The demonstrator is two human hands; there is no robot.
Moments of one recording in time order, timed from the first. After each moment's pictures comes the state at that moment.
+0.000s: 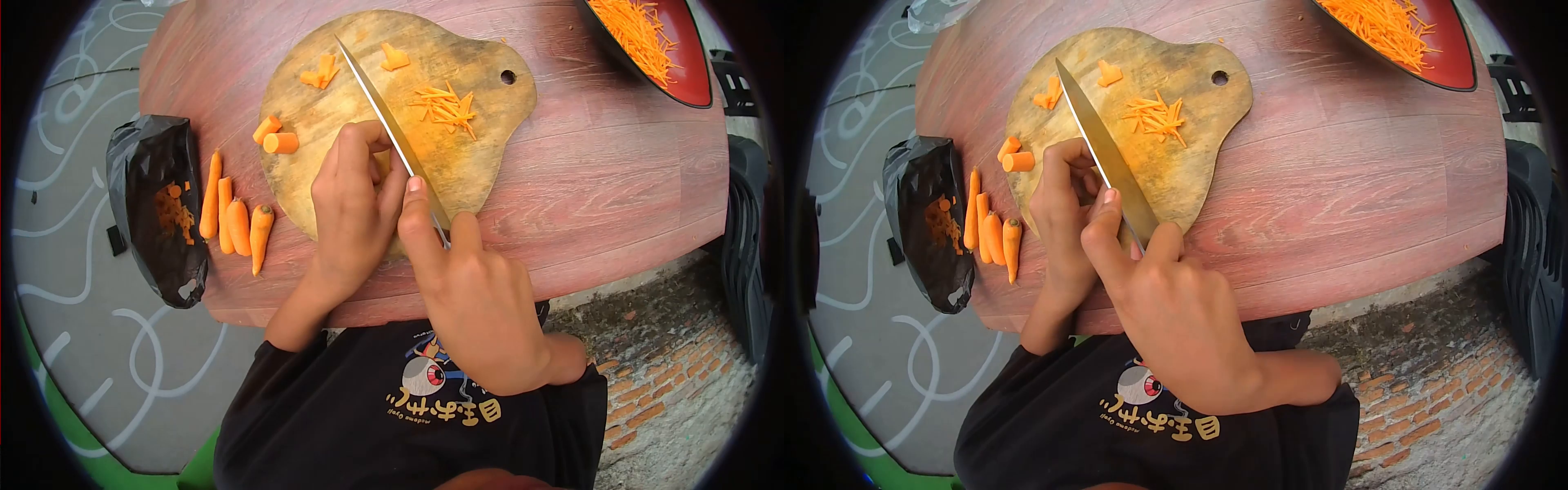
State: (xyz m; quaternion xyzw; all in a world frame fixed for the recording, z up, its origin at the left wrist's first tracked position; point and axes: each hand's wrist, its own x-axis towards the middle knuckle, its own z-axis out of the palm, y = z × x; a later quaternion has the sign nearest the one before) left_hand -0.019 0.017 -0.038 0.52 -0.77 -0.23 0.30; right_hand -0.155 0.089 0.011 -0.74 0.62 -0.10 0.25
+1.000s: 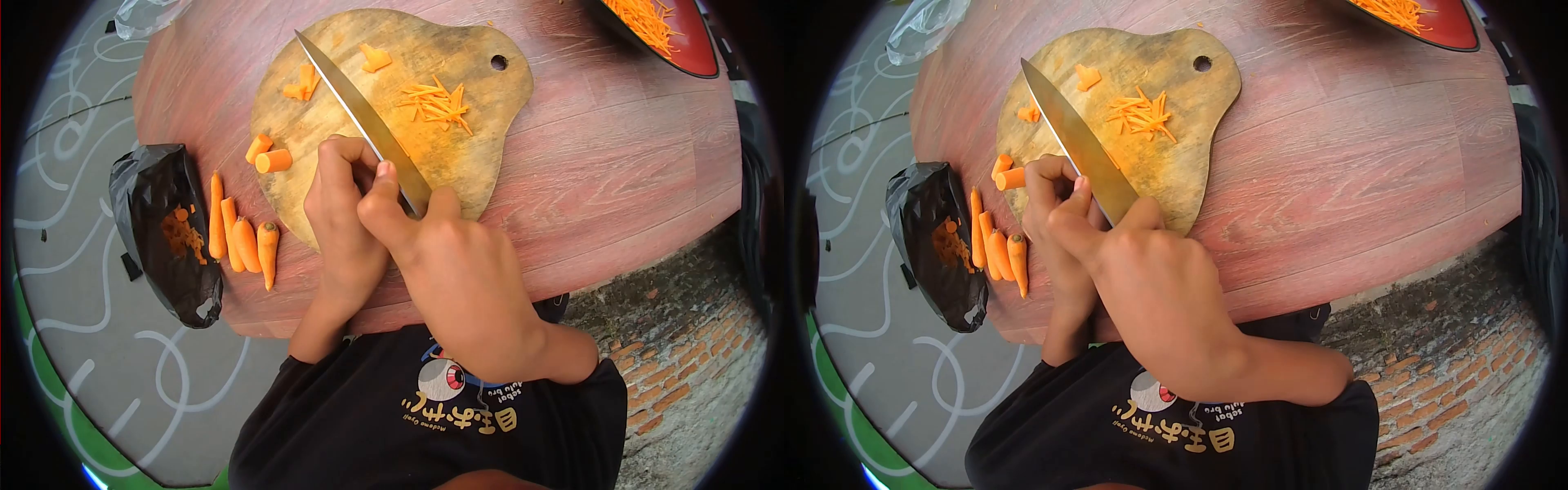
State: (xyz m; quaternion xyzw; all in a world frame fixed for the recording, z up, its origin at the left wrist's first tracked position) left_hand -0.017 0.017 -0.043 0.56 -0.75 -0.23 0.28; right_hand -0.146 0.066 0.001 -0.72 0.63 -0.10 0.28
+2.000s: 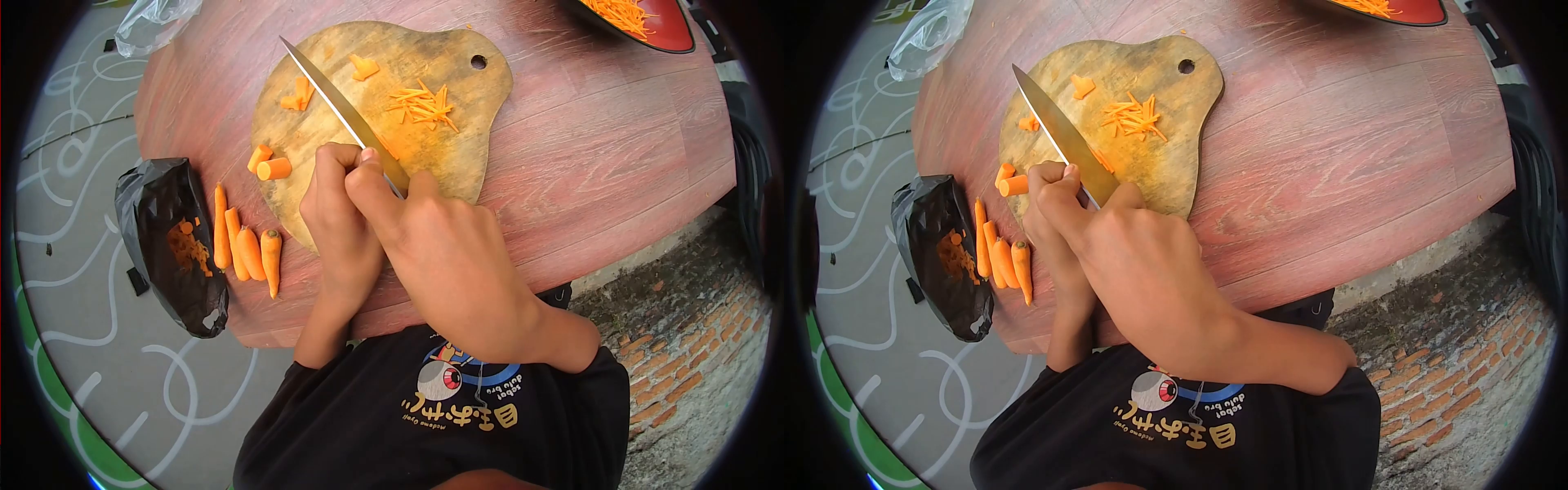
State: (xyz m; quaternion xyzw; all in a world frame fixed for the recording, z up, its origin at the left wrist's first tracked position) left_hand -0.016 0.016 -0.043 0.54 -0.77 -0.19 0.30; right_hand -0.146 0.059 0.000 -0.70 0.61 -0.20 0.32
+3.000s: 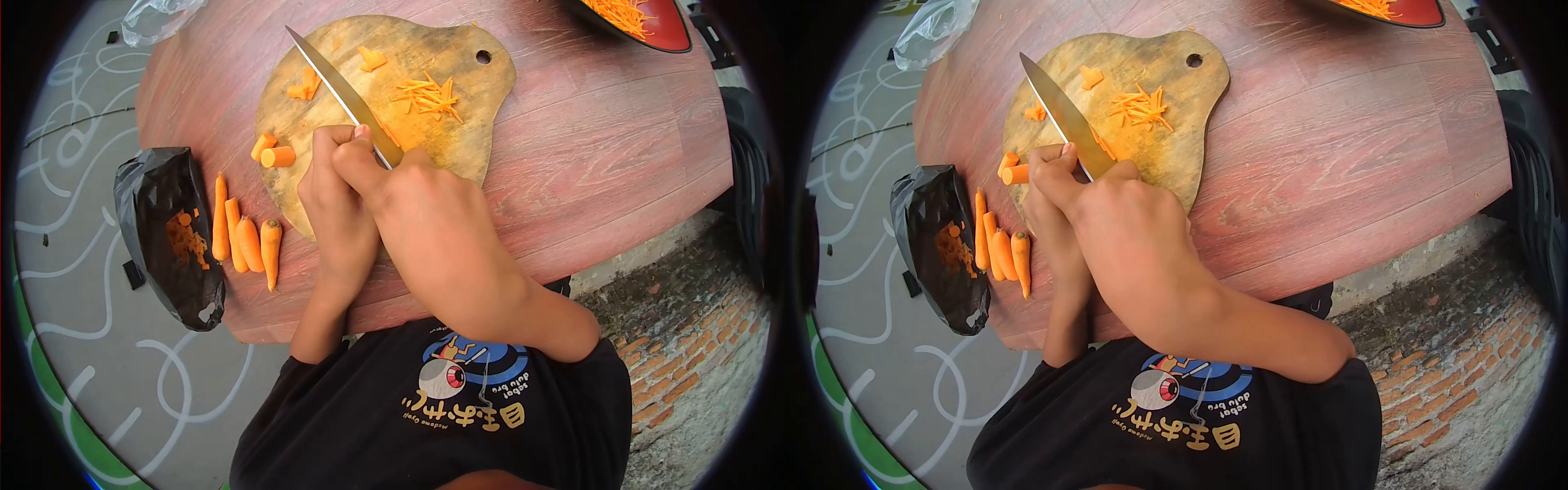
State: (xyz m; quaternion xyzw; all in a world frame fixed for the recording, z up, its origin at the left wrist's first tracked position) left_hand -0.013 0.012 -0.048 0.52 -0.77 -0.18 0.34; right_hand -0.131 0.050 -0.011 -0.72 0.63 -0.20 0.21
